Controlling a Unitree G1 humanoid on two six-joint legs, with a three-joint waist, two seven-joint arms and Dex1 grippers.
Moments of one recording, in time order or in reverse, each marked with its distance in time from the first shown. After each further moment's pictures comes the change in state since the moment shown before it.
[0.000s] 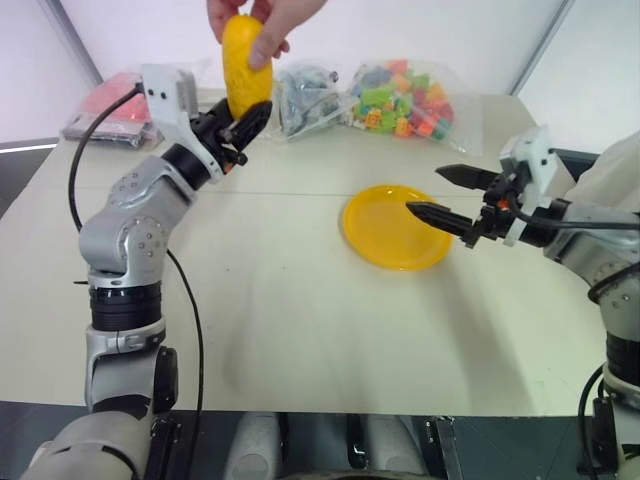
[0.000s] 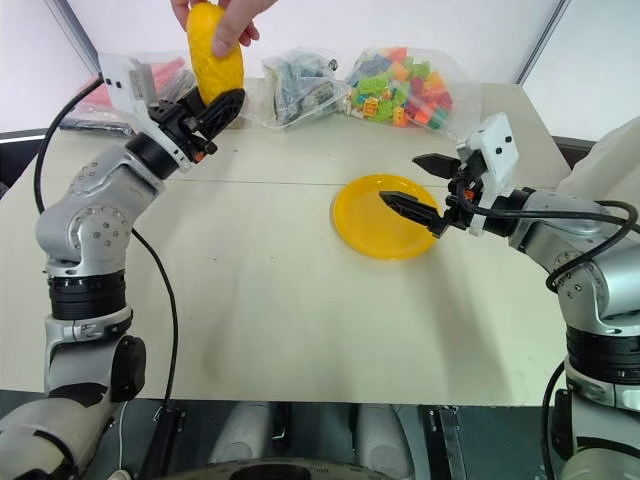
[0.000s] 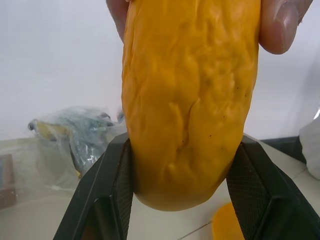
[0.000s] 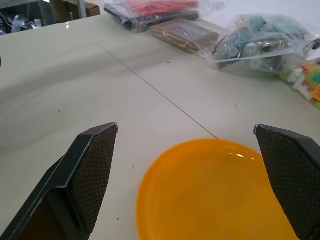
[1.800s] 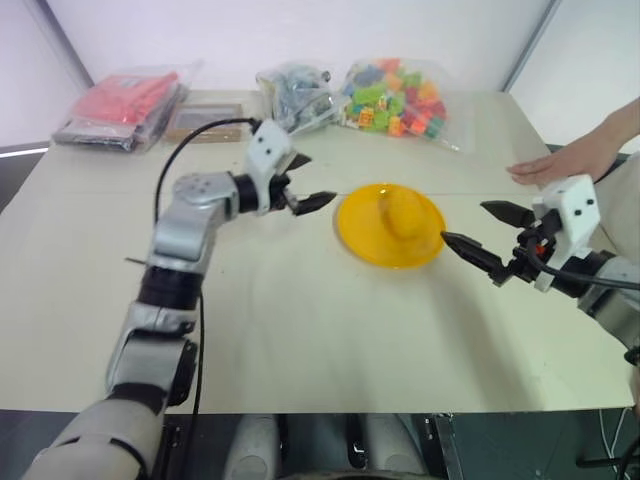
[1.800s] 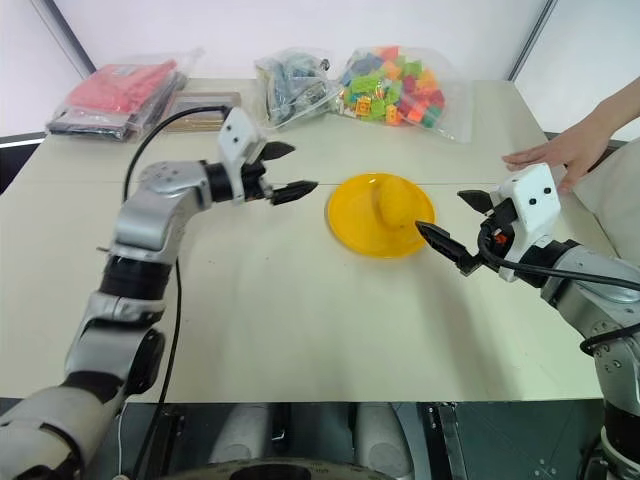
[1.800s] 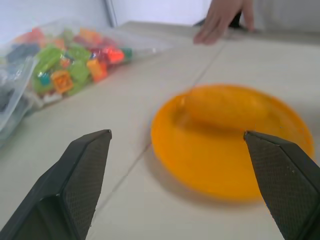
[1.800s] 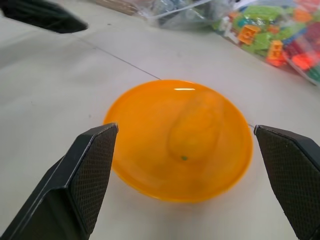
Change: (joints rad) left arm -0.017 -0.023 -0.223 0.157 0.483 -0.099 -0.501; right arm 0.350 -0.040 -0.191 -0.230 0.033 0.026 -0.174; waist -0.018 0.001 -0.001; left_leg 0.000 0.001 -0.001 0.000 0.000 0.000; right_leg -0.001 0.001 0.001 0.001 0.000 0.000
